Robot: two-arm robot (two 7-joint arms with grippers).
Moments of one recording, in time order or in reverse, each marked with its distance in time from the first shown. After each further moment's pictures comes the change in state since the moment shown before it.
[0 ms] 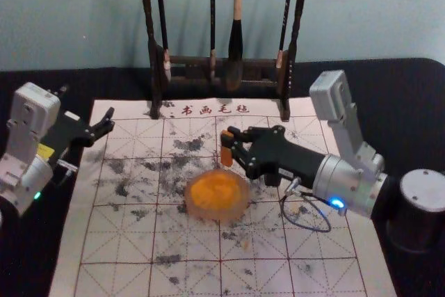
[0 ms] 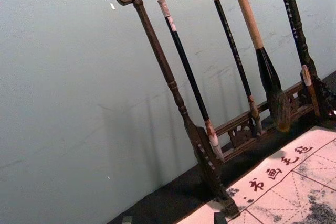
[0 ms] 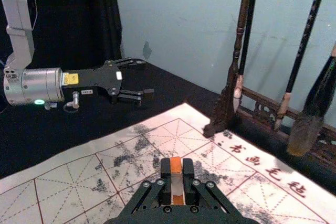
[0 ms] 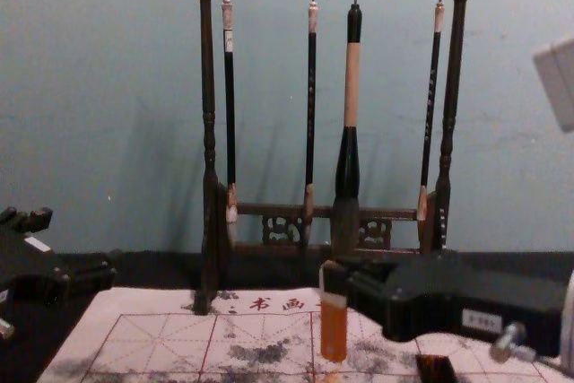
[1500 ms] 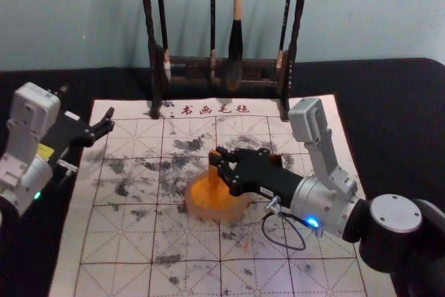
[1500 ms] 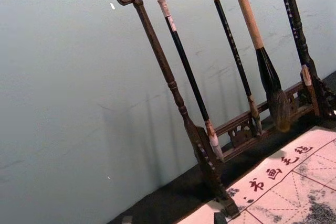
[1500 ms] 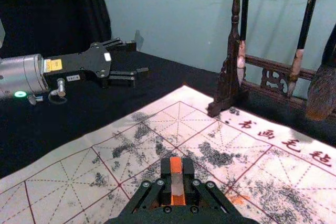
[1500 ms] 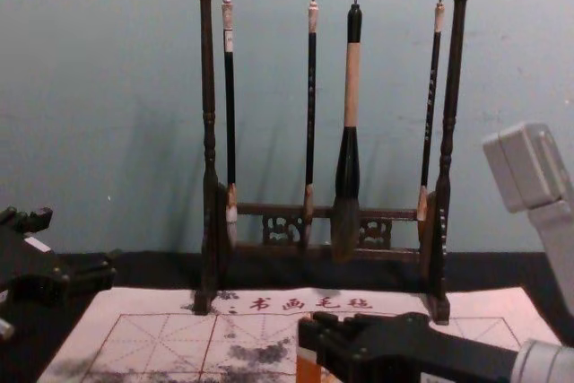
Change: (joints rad) left arm 0.000 0.000 0.000 0.000 0.000 0.000 0.000; right arm -0.047 -0.152 0.051 0.131 -0.072 -0.015 0.009
